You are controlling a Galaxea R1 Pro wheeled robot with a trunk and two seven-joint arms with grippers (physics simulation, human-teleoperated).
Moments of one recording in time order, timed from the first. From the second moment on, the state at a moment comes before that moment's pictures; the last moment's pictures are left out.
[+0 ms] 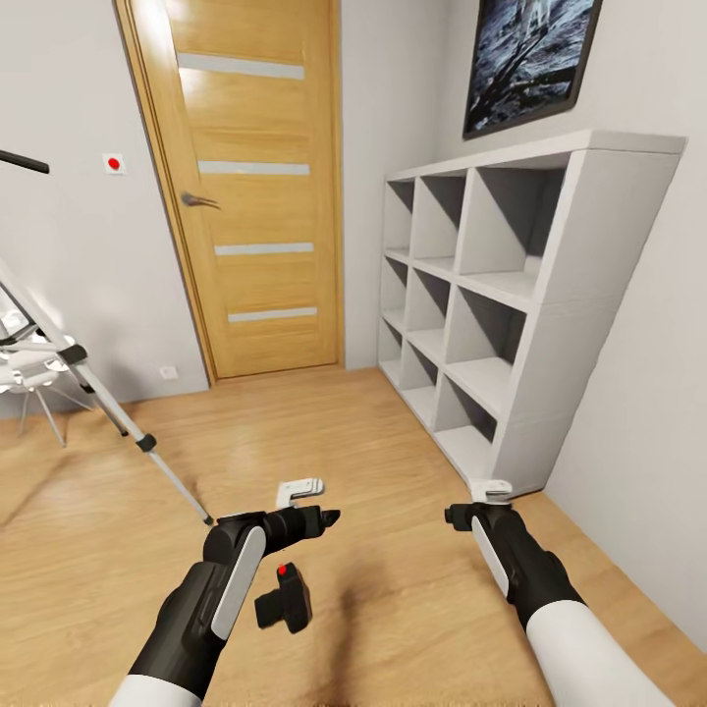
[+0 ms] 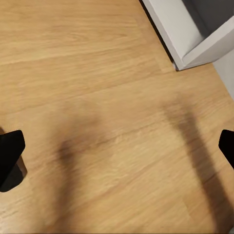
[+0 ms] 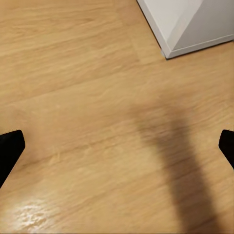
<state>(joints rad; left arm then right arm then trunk) -0.45 -0.13 -0.11 -1.26 0.31 0.83 -0.02 -0.65 0.01 0.01 -0.81 0.01 0.61 -0.15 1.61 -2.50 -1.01</state>
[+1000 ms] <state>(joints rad) -0.45 -0.12 -0.03 -1.24 0.31 0.82 -0.01 -0.65 0.01 0.01 -0.81 0.01 0.60 -0.15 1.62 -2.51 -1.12</state>
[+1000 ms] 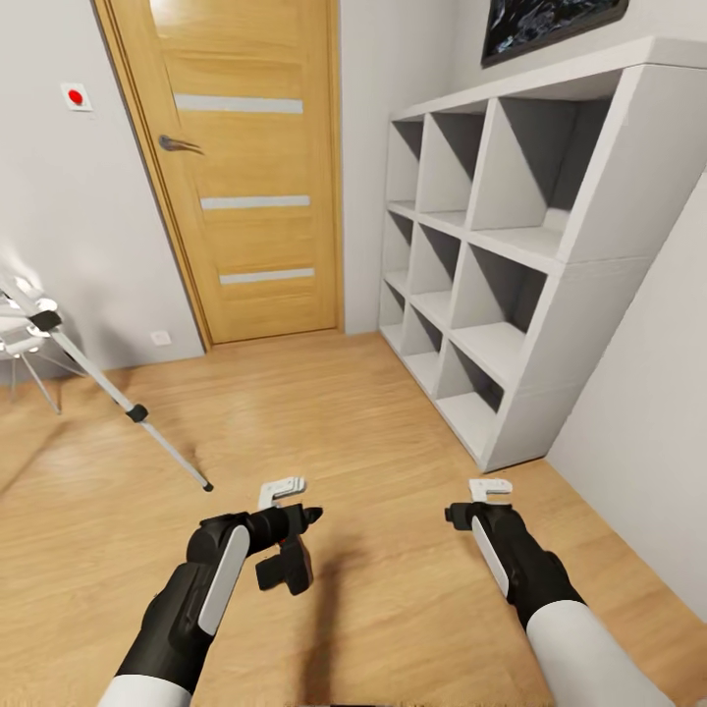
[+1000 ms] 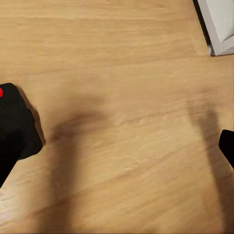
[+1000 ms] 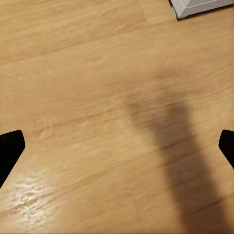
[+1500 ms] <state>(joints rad) -0.45 0.00 -0.02 -1.13 0.31 0.81 -0.02 -0.65 0.01 0.01 -0.80 0.01 0.60 -0.15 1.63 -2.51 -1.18</state>
